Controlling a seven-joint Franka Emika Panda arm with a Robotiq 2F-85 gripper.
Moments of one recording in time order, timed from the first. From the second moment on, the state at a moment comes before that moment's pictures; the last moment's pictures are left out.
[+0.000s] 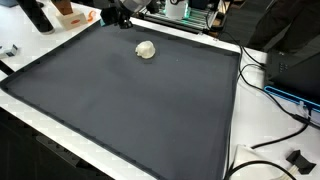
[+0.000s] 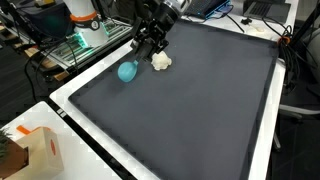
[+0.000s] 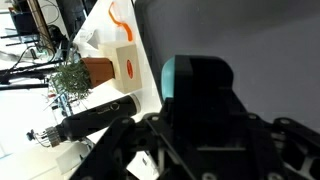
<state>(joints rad) 0.09 0.25 0.06 -2.17 -0.88 1.84 1.05</state>
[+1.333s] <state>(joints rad) 0.11 0.00 0.09 -2.25 -0.83 1.92 0.76</state>
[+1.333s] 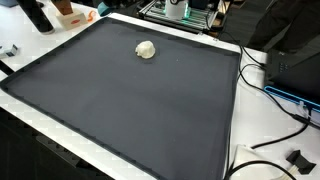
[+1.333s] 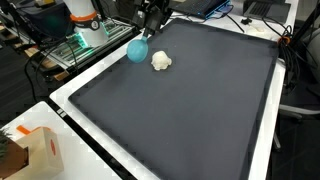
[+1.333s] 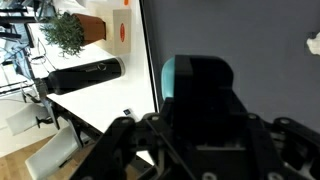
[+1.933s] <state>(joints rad) 0.09 -0.19 0.07 -2.31 -0.61 2.02 0.43</state>
